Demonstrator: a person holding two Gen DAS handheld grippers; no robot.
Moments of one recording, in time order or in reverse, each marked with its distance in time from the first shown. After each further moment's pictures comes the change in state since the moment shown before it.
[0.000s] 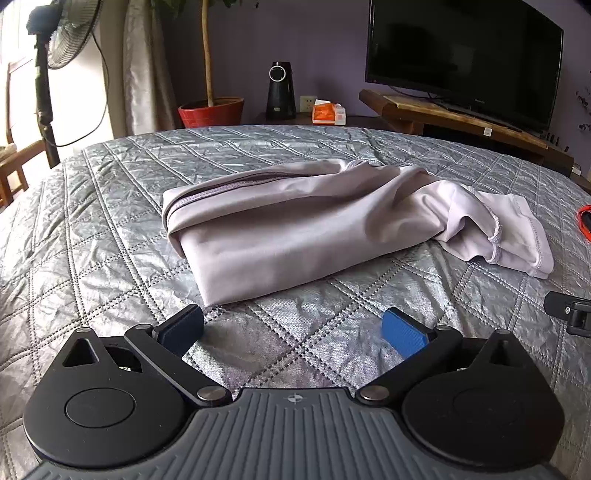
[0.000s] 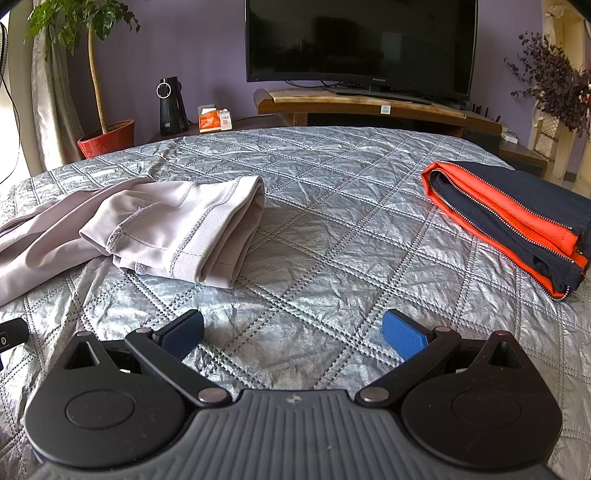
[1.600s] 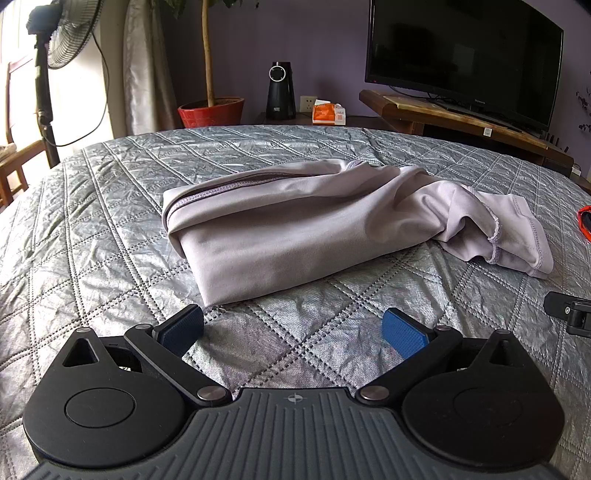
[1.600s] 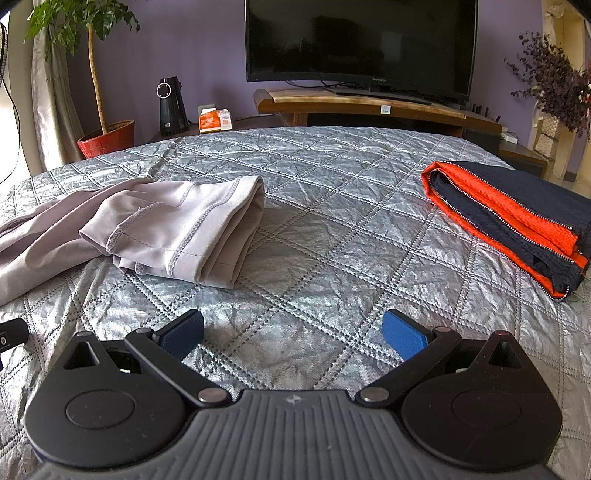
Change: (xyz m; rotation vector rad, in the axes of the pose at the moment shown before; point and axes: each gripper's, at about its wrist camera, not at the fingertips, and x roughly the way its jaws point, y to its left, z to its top) left arm -0.001 0.000 0.000 -0.012 0.009 -0.010; right arm -0.003 0.000 -0.001 -0.001 0.001 -0.001
